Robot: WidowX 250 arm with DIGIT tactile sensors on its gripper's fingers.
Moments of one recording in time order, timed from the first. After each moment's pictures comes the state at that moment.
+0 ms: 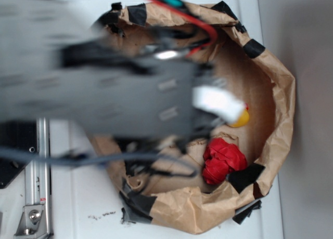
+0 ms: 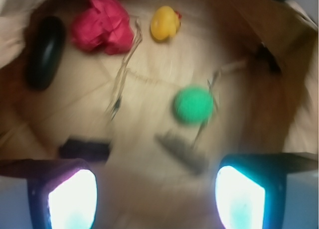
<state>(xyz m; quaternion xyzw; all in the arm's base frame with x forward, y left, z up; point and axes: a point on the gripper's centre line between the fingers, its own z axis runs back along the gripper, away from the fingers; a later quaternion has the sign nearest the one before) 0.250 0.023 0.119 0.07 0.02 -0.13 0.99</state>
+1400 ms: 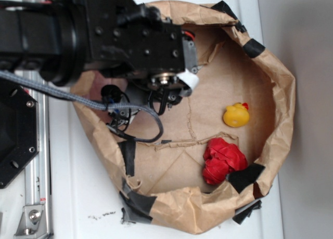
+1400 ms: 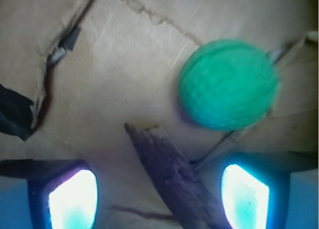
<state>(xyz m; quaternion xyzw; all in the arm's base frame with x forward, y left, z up) 0.220 0.050 0.044 0.02 0.07 -0.26 0.96</state>
